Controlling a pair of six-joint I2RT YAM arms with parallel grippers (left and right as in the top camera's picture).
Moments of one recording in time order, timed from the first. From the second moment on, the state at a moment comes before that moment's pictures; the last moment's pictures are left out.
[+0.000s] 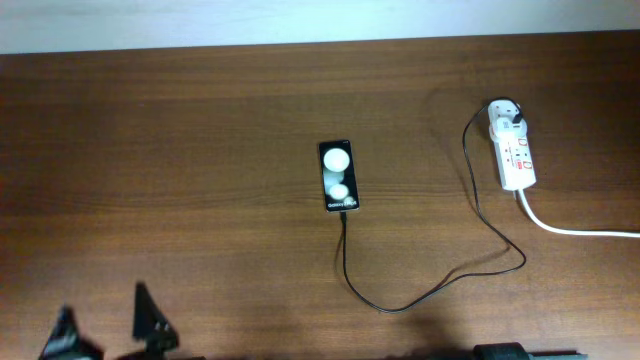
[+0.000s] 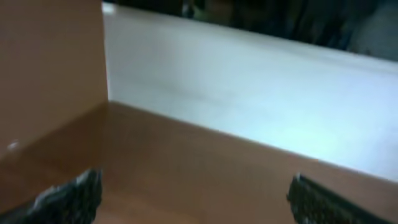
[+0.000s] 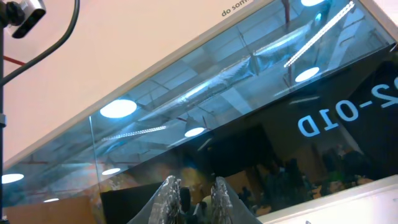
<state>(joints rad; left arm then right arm) 0.03 0.01 0.87 -0.88 -0.22 -0.18 0.01 0.01 1.23 -0.45 -0.07 0.55</state>
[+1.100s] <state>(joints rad) 0.03 0.01 0.02 -0.07 -0.15 -0.18 0.01 0.01 1.23 -0.45 -0.13 0.55</state>
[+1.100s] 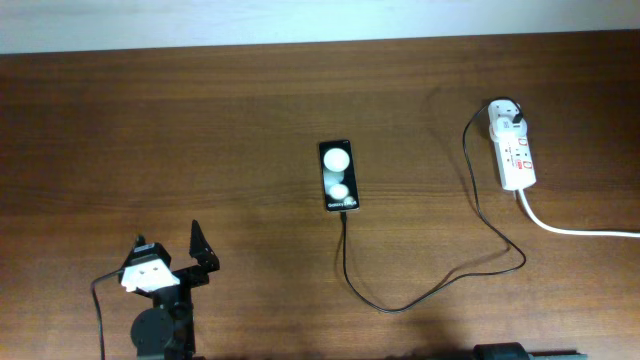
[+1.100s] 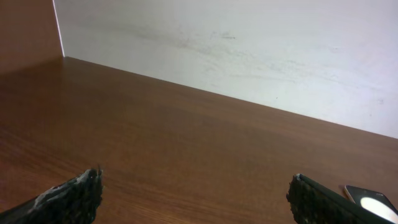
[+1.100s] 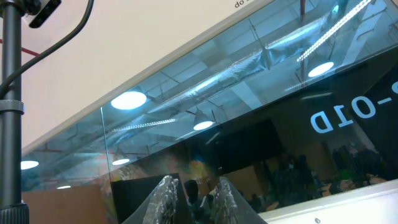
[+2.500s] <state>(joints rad) 0.03 0.01 0.02 -0.08 -0.06 0.05 0.04 0.01 1.01 -0.51 0.11 0.55</state>
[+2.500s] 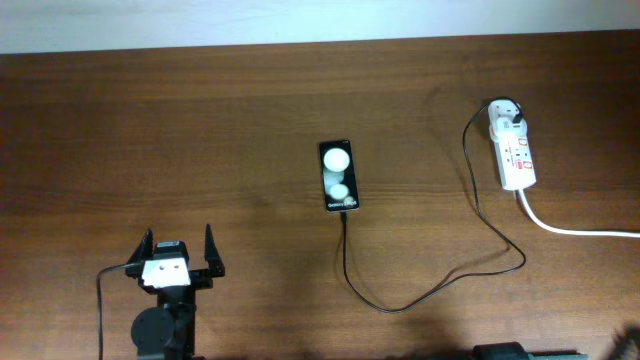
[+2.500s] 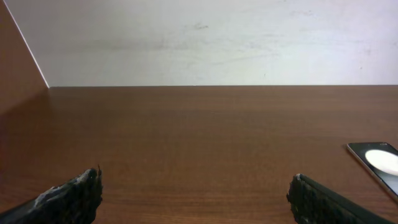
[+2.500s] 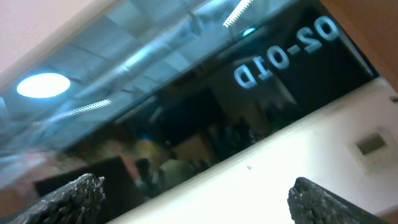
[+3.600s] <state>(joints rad) 0.03 0.01 0.02 -0.08 -0.06 0.05 0.04 0.01 0.03 -0.10 0.13 0.55</state>
